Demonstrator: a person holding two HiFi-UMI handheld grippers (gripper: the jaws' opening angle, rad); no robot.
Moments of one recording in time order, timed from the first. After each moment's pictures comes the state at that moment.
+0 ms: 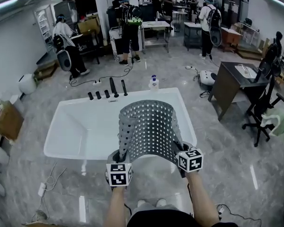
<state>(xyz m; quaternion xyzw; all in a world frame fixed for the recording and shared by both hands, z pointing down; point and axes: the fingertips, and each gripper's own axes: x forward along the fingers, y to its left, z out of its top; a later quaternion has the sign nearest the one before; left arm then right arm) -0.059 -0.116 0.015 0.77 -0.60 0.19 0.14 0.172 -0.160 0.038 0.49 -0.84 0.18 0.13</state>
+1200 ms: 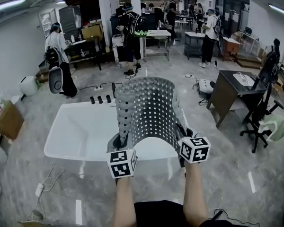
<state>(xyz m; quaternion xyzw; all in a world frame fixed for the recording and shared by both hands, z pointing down) -0.045 -0.128 -0.122 0.76 -0.64 0.06 0.08 0.170 -0.166 -0.122 0.53 -0.84 0.10 0.04</state>
